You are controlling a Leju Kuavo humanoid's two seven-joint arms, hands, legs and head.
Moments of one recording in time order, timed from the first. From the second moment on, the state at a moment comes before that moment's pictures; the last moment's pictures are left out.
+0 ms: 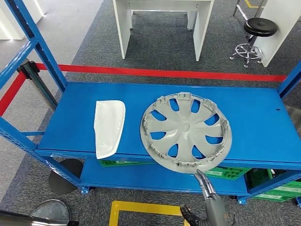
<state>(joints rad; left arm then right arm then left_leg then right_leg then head) 0.01 -0.12 0.48 -0.20 -0.50 0.11 -0.26 0.38 -0.10 0.36 -1.59 0.49 -0.52 -0.52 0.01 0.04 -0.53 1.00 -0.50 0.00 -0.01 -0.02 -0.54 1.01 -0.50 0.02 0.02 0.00</state>
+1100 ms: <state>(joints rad) -0.01 -0.10 0.48 -0.20 -0.63 0.00 -0.28 0.01 -0.11 0.50 -1.23 1.21 -0.65 0.05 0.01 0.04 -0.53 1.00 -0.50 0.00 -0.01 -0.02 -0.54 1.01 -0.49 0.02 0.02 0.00</state>
